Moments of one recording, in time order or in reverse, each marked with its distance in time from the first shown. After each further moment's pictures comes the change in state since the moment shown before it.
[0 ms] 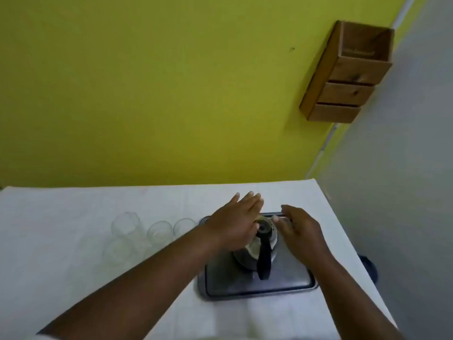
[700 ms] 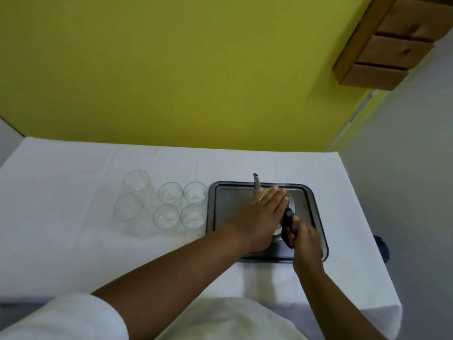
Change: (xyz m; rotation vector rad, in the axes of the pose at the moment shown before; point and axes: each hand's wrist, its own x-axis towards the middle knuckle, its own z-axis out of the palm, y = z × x) left_hand -0.007 0.042 0.069 0.098 -0.078 -0.010; right_hand -0.039 0.046 0.067 0.840 0.100 0.525
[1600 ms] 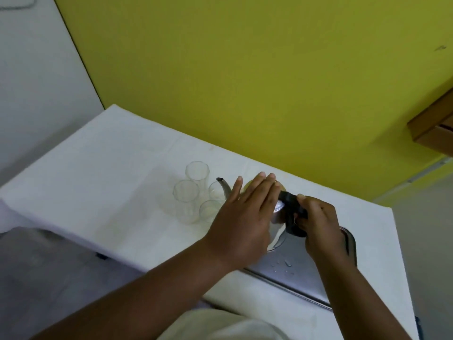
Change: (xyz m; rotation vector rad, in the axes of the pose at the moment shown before) left_hand -0.129 -0.030 -0.083 -0.028 0.451 -0.436; right_hand -0.053 -0.110 0.108 -0.183 -0.491 -0.283
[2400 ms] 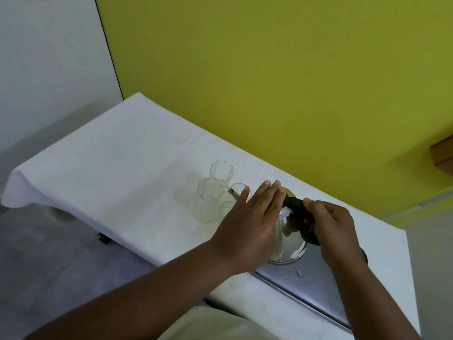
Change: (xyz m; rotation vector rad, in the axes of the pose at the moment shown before) left_hand -0.030 -0.036 -0.005 -0.154 0.003 -0.075; right_hand 0.004 -0.007 0.029 -0.384 -0.131 -0.035
